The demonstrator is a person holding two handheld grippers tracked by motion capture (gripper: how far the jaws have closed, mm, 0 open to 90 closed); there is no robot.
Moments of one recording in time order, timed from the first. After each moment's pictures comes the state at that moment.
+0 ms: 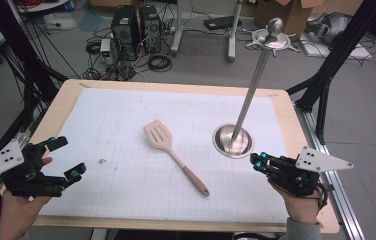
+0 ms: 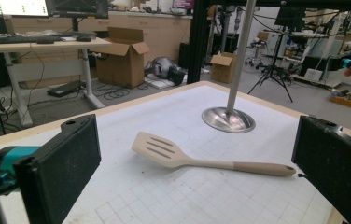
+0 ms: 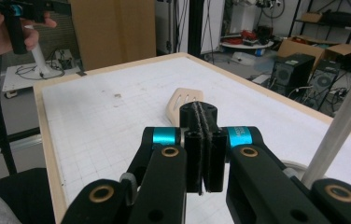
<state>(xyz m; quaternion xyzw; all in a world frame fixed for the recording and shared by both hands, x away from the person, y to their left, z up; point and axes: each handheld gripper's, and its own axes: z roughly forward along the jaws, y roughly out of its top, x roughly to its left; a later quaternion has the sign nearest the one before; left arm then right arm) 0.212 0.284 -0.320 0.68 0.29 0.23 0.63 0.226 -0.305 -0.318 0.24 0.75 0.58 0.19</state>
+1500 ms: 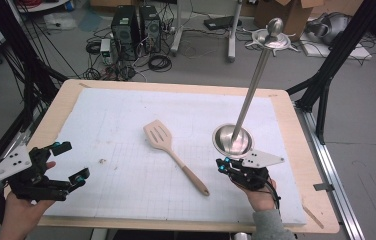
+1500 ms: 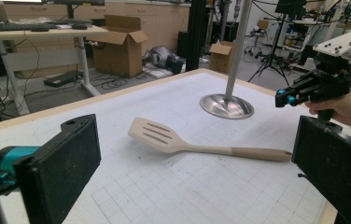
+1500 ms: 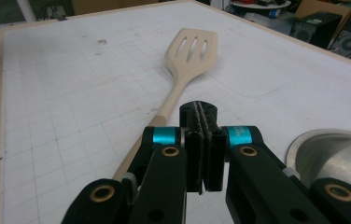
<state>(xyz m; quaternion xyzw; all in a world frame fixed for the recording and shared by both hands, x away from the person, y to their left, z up) 0.211 0.280 -0.332 0.69 0.30 0.22 0.62 0.274 -0.242 -0.404 0.24 0.80 0.53 0.16</state>
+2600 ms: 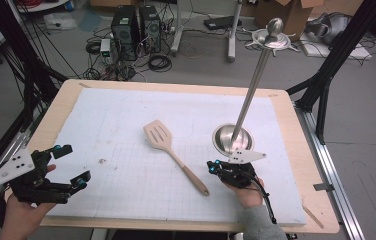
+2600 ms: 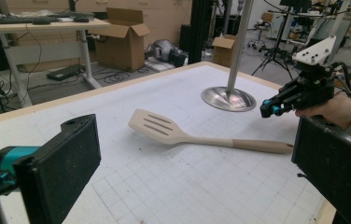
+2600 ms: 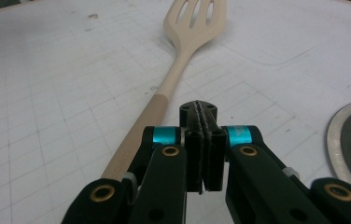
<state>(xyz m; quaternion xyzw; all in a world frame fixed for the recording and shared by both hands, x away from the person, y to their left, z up) 0.207 0.278 -0.336 0.70 0.30 0.22 0.61 0.293 -0.220 -0.432 0.27 0.81 0.50 0.12</state>
